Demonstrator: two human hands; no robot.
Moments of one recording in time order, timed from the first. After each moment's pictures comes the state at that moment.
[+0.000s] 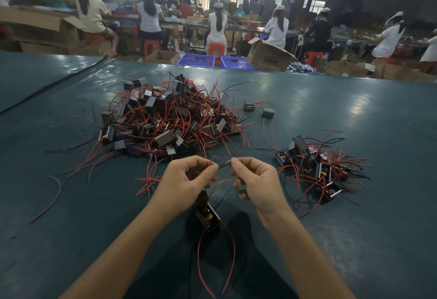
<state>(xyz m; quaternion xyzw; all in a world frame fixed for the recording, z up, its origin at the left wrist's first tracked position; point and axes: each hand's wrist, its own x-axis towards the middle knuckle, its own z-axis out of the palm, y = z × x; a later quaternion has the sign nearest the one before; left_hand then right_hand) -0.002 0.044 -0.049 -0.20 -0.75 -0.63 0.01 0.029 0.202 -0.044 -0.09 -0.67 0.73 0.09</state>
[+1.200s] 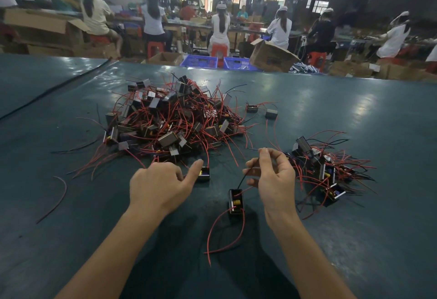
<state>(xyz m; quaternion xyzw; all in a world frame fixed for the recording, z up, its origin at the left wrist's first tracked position) -0.017 0.017 -0.056 -0.06 -0.97 -0.18 0.14 0.023 0.208 -0.048 -0.11 -0.63 0.72 0.25</state>
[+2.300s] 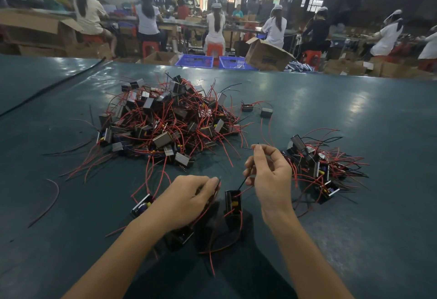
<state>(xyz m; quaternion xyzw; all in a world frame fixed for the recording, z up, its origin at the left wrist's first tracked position) -0.003 0.043 -0.061 -0.25 -0.89 -0.37 -0.05 0.027 0.209 -0.041 -0.08 -0.64 0.72 0.26</state>
